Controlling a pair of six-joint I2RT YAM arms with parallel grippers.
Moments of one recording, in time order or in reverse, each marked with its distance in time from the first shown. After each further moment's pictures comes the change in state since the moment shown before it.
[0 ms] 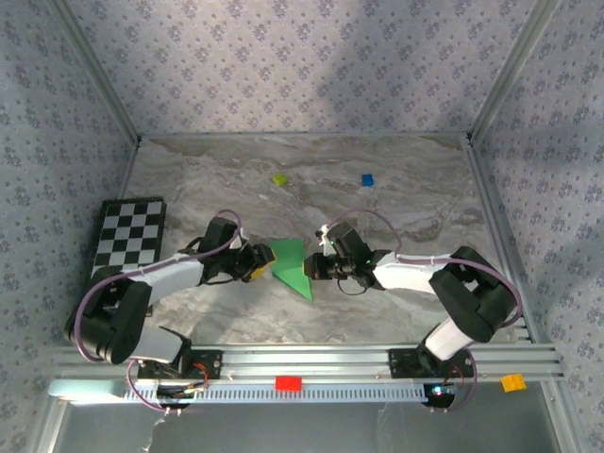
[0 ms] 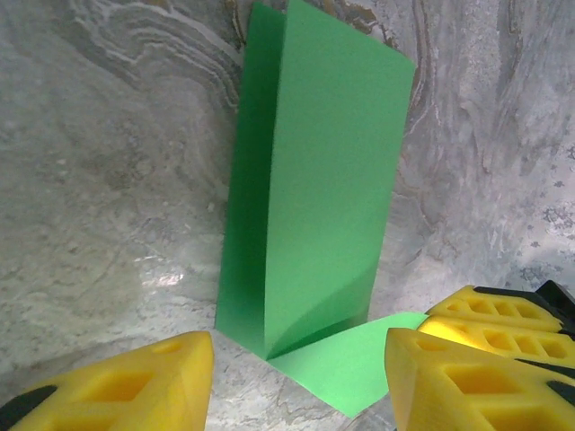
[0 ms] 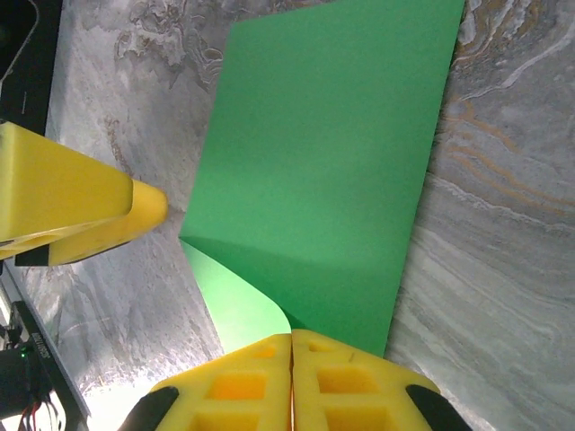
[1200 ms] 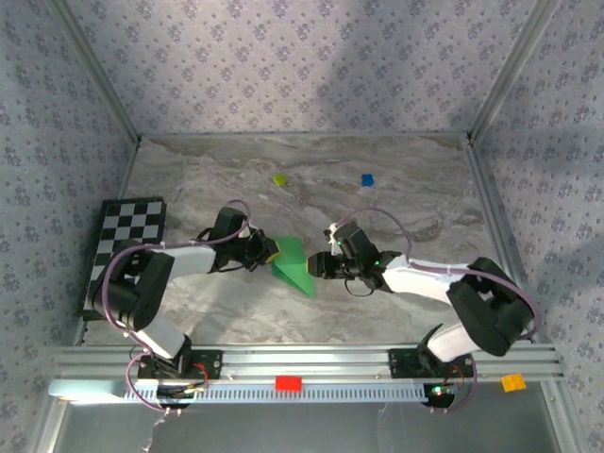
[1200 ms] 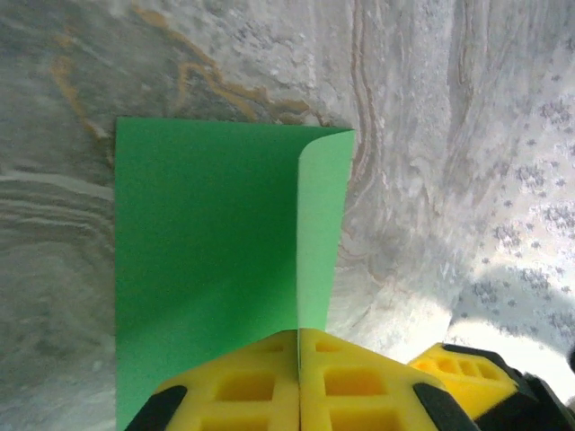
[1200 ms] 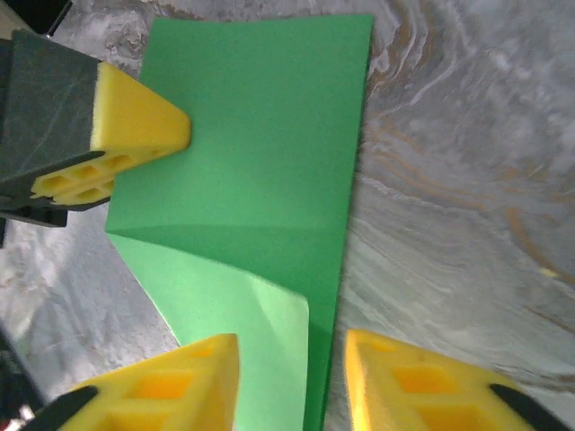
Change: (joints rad) left arm 0.002 0.192 0.079 0.197 0.034 -0.103; right arm -0.003 -0.123 -0.026 -0.110 0.108 -0.028
